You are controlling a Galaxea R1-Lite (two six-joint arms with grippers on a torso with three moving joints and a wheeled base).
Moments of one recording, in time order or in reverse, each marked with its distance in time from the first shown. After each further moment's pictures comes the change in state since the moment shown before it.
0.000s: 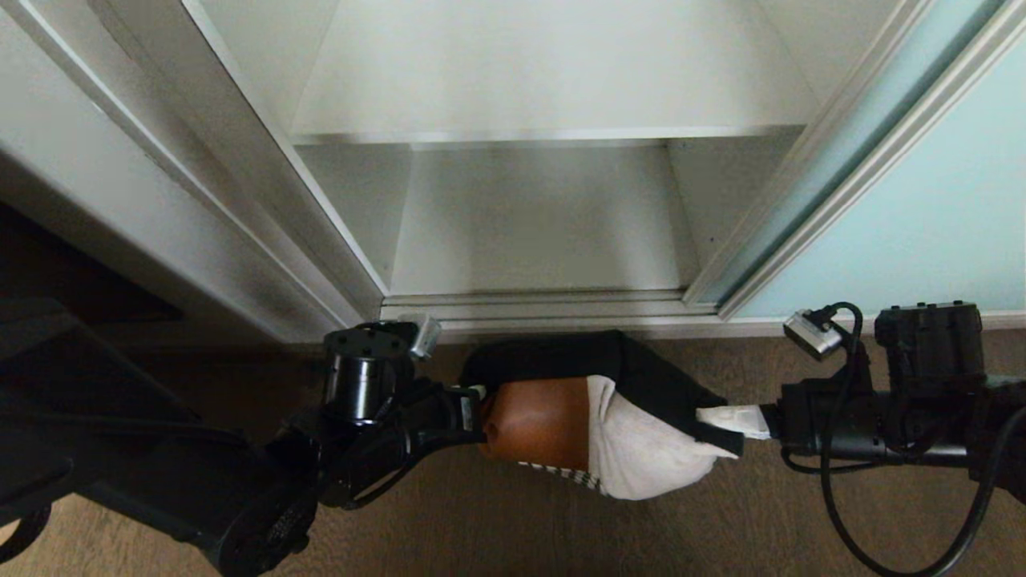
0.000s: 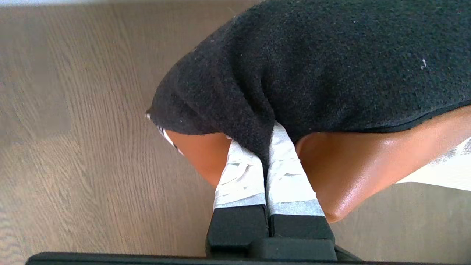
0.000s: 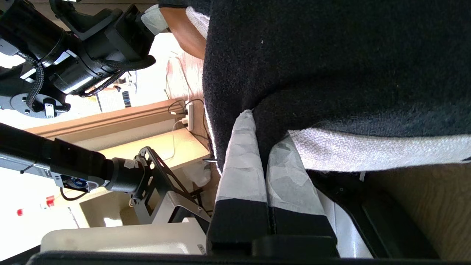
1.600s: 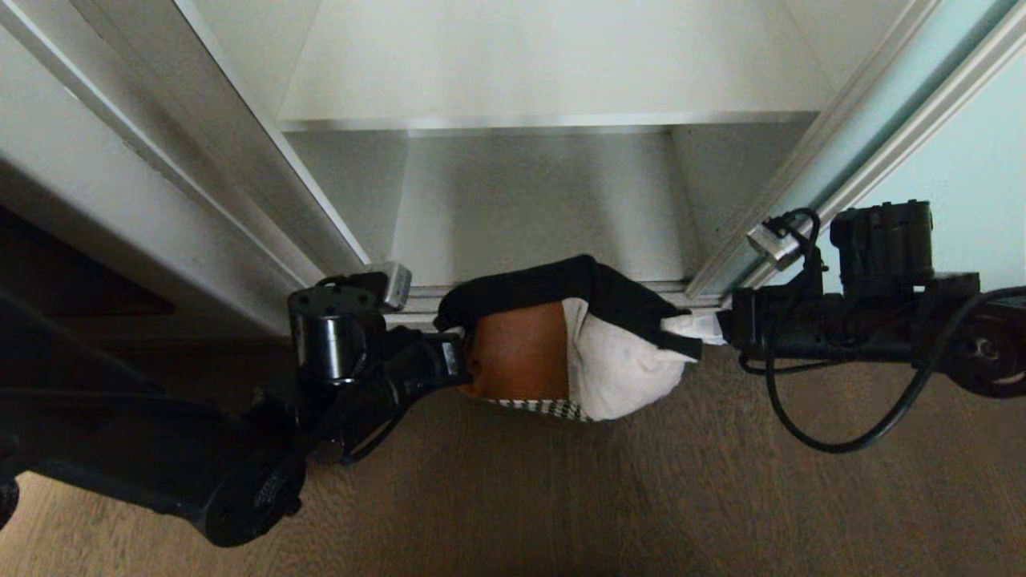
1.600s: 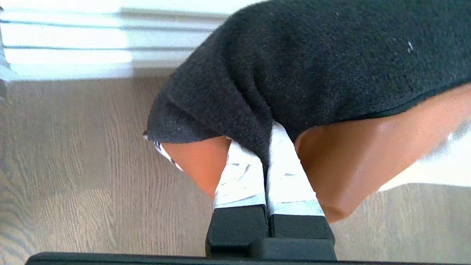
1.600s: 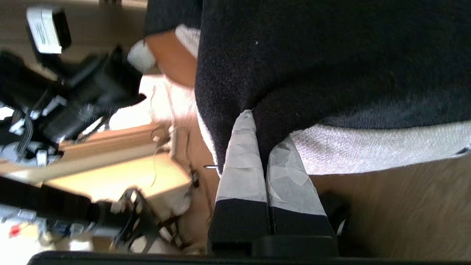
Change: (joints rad) left arm 0.044 -0.046 -0.078 -0.060 0.095 0.040; right arm 0.079 0.073 -0.426 0.216 -0.127 0.003
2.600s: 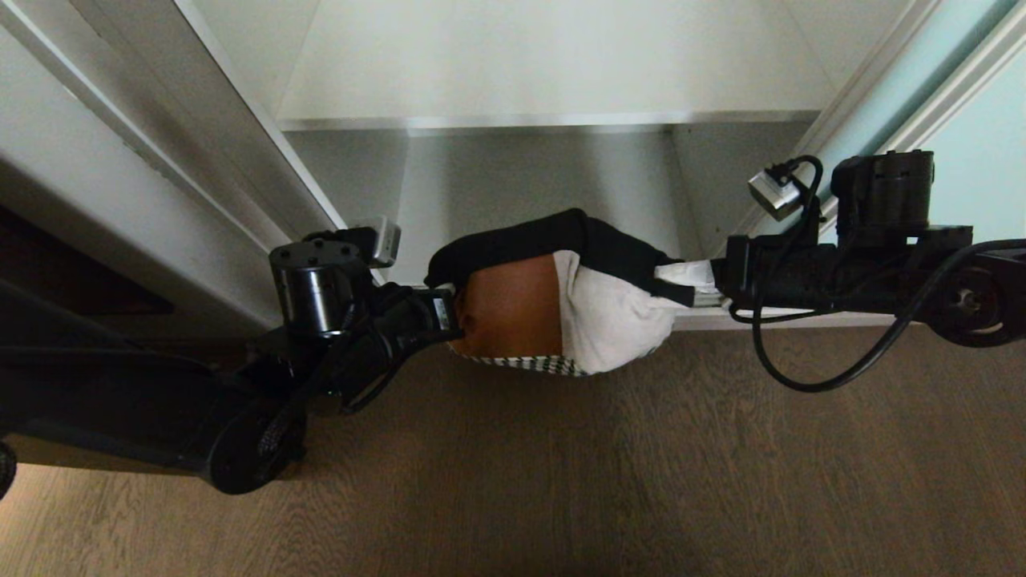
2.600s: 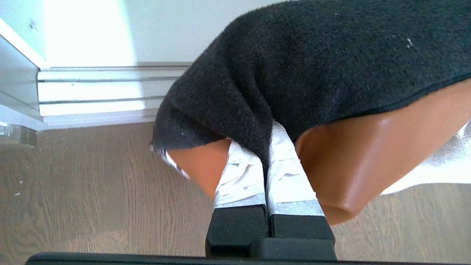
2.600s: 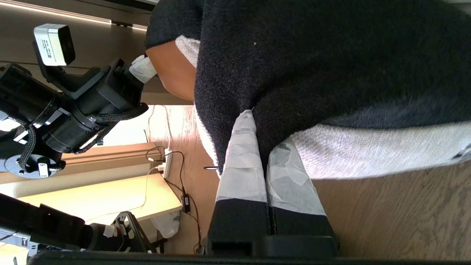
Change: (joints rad) left arm 0.049 -0.007 -0.126 0.035 -0.006 0.061; right arm -0.008 0.040 -0.171 0.005 -0.004 0.005
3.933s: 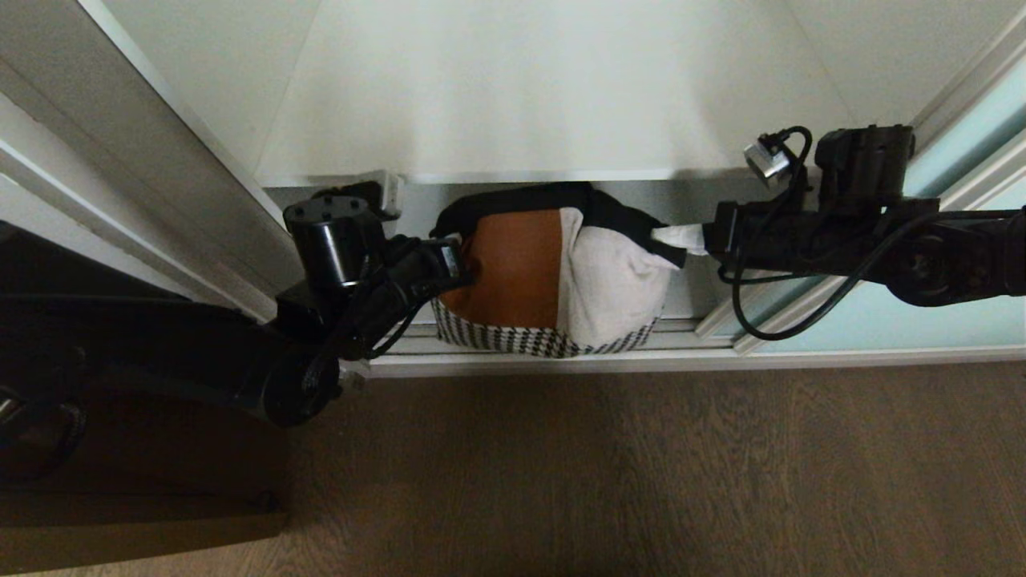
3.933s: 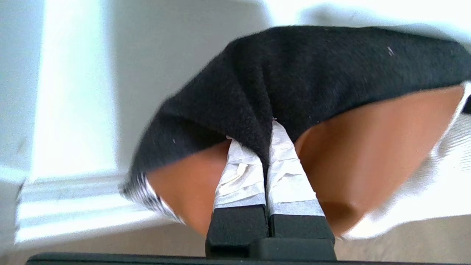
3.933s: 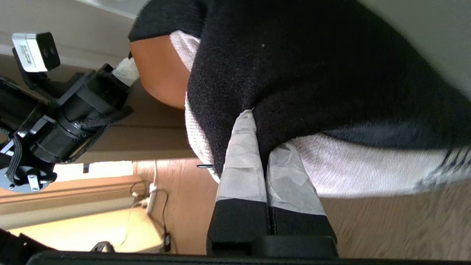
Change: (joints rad) left arm 0.035 0.099 -0.243 -0.005 -0.035 -0.011; right arm -0.037 0.120 -0.218 -0.005 0.004 0.000
